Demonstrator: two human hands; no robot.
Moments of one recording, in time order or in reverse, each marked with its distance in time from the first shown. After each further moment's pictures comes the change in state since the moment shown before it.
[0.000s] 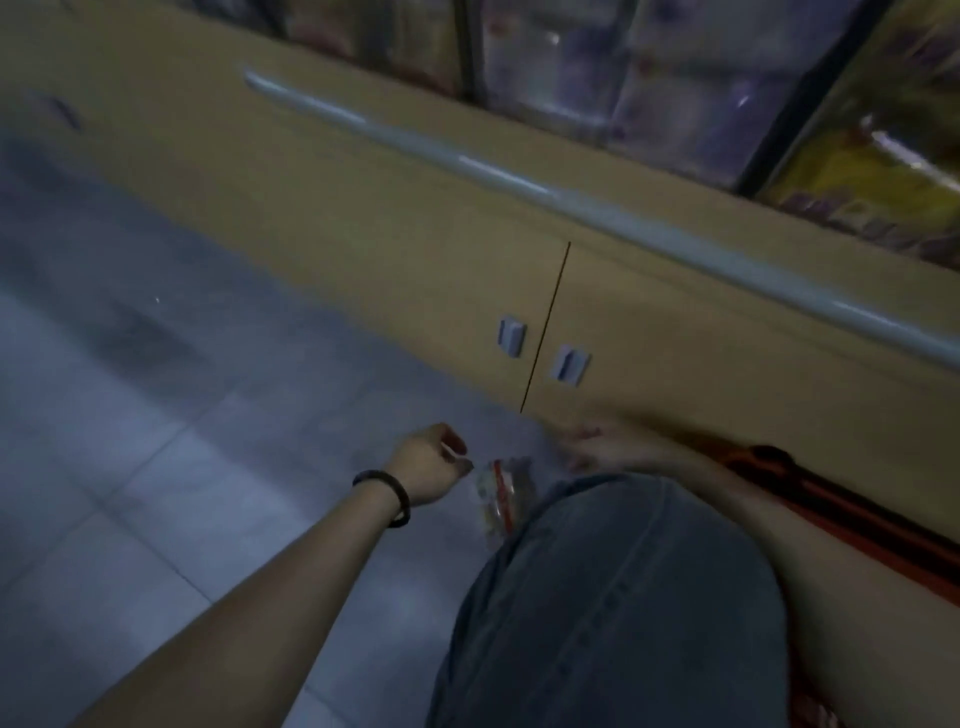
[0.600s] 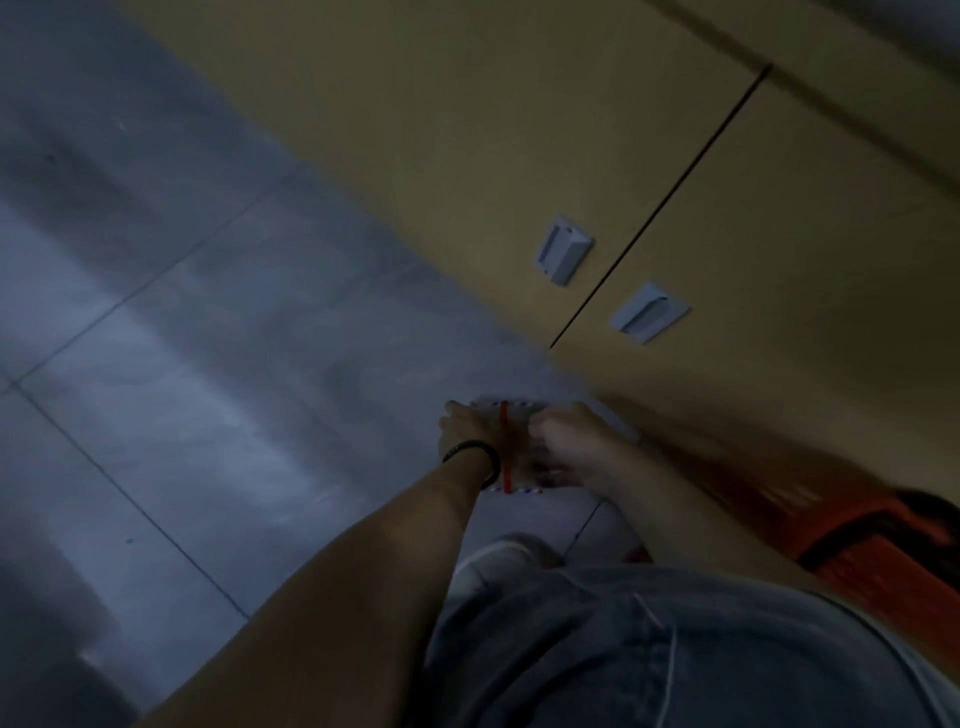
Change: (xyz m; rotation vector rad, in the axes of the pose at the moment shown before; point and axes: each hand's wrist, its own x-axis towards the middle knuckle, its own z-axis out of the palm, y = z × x) left_hand 0.154 -0.052 0.158 -0.329 0.099 -0.632; right_hand 0.128 0.011 0.080 0.215 -0.072 0.257
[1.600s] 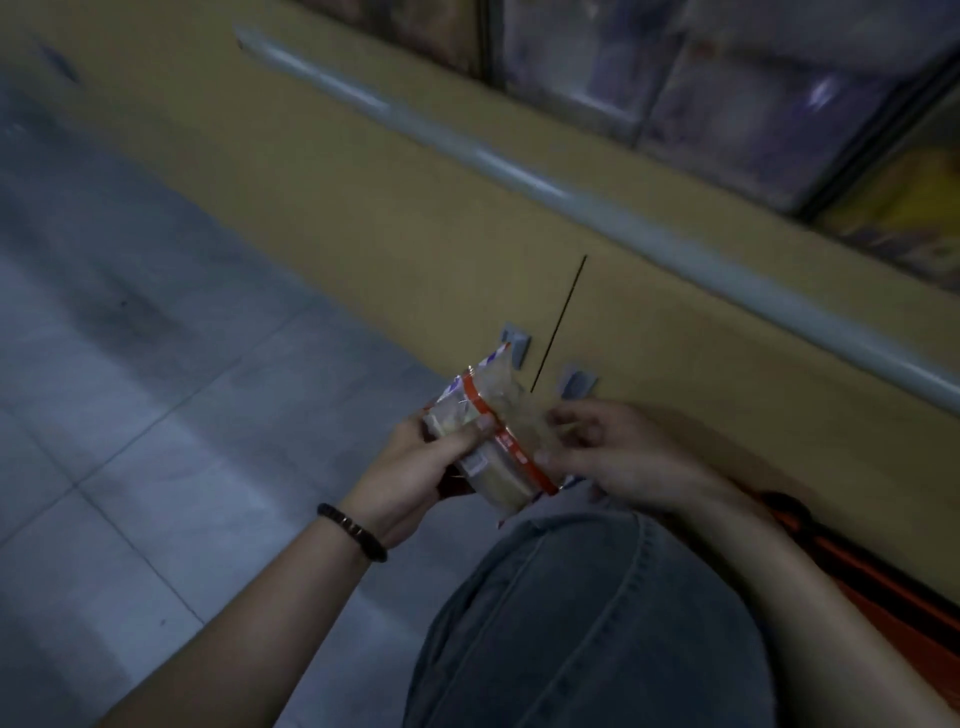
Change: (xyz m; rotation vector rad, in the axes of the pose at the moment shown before) left_hand -0.223 0.030 -0.167 -0.710 -0.485 0.591; right_hand -0.195 -0.027 -0.081 -0.072 -0.001 -0.567
